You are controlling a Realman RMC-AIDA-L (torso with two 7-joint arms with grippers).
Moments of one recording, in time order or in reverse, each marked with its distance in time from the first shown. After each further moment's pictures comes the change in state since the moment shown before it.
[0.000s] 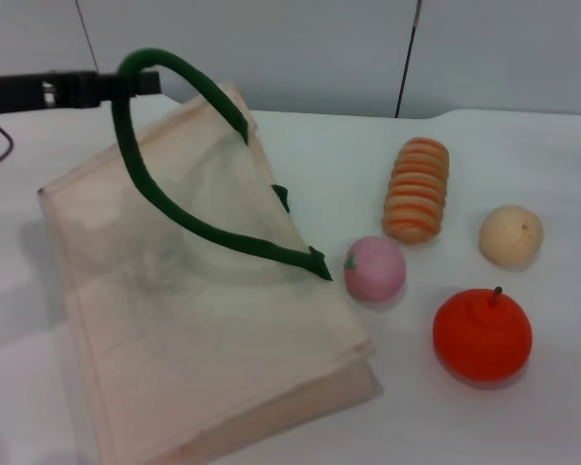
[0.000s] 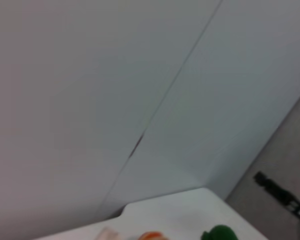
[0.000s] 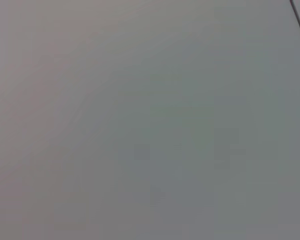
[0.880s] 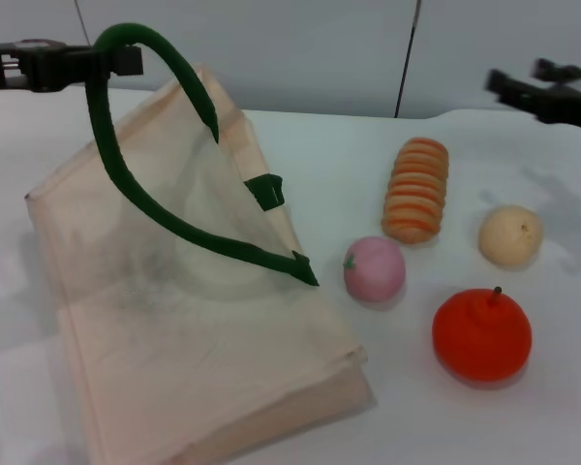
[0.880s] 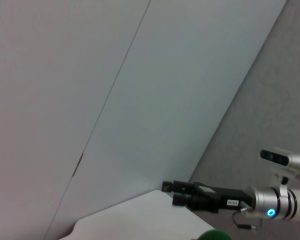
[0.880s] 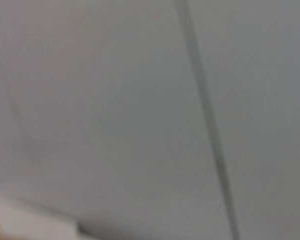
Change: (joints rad) left arm -0.017 0.035 0.001 -0.087 -0.017 0.227 0.017; right arm 0.132 -0.010 -0.273 -0.453 -0.792 -0.036 0.850
